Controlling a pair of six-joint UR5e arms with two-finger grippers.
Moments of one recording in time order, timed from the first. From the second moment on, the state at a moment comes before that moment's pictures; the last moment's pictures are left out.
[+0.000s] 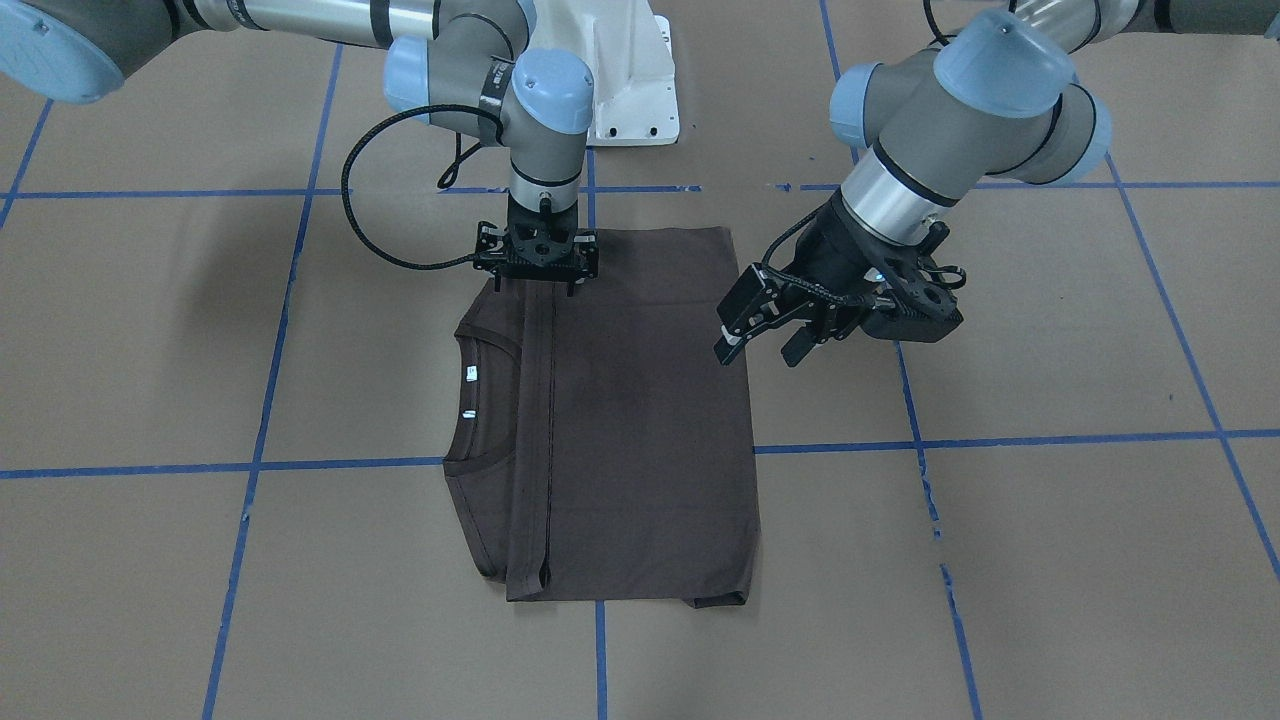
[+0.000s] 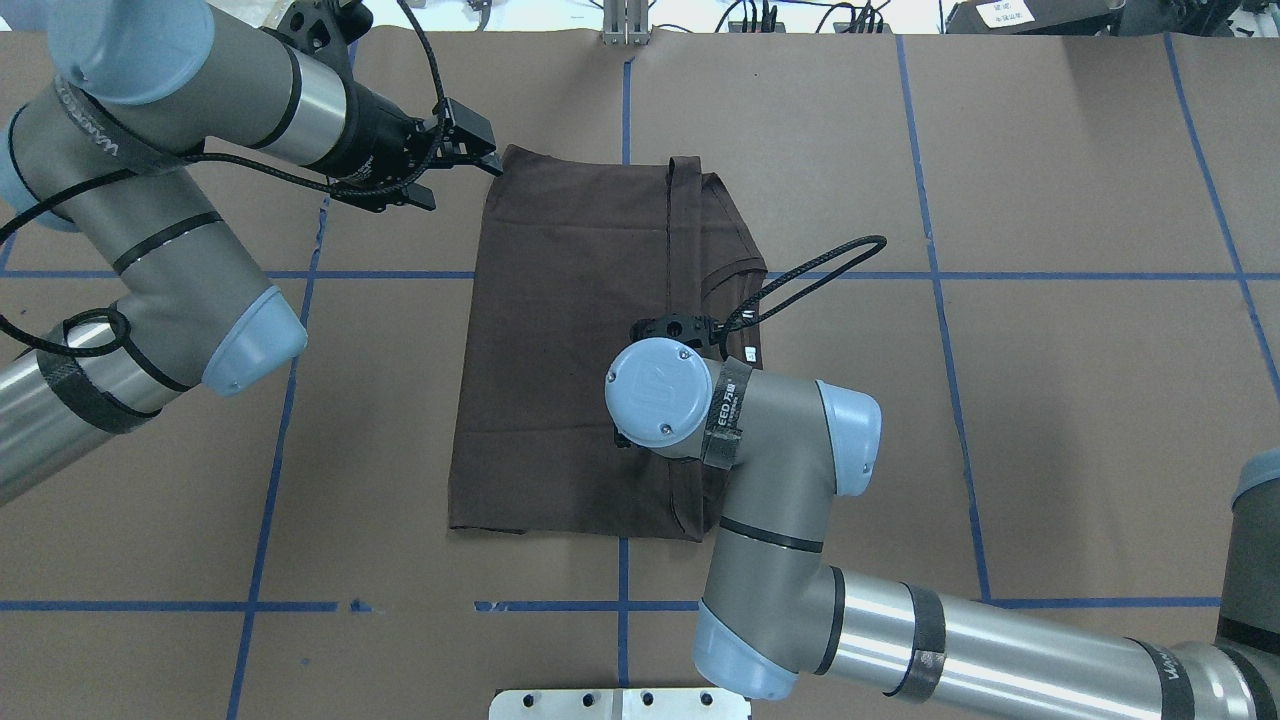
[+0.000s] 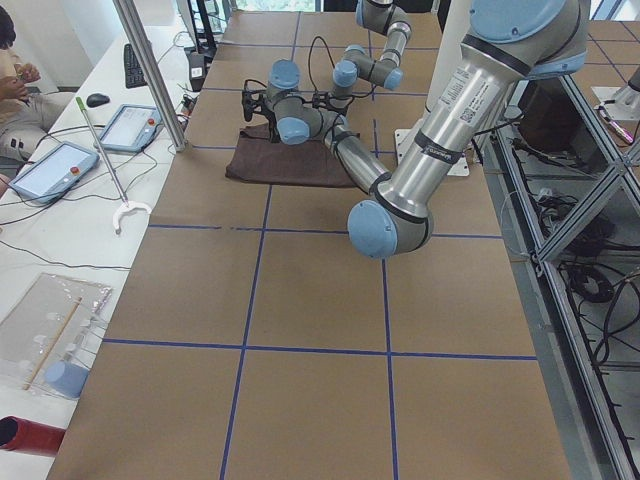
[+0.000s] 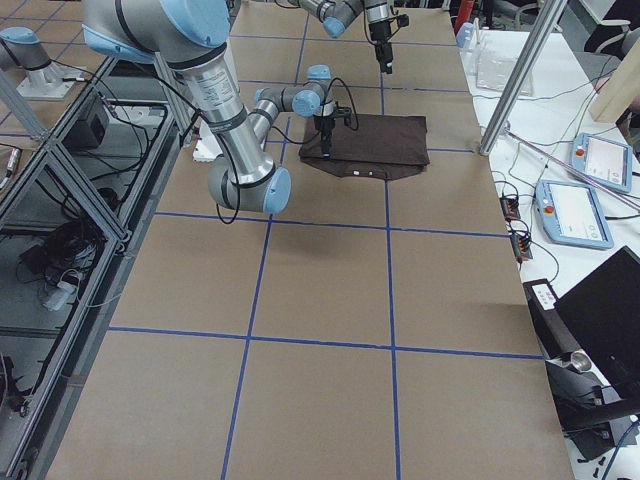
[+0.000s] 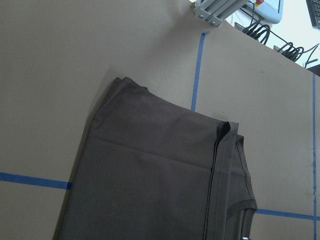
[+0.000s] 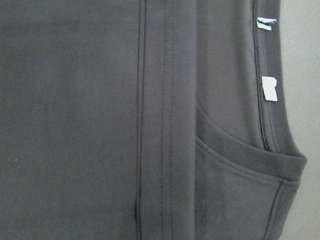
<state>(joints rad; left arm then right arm) -0.85 -2.15 -1.68 -2.10 -2.08 -1.45 0.36 -0.85 1.60 -1.70 1.65 1.29</state>
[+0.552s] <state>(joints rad) -0.85 -2.14 -1.67 -2.10 -2.08 -1.45 0.36 -0.87 1.59 -1.71 1.65 1.29</state>
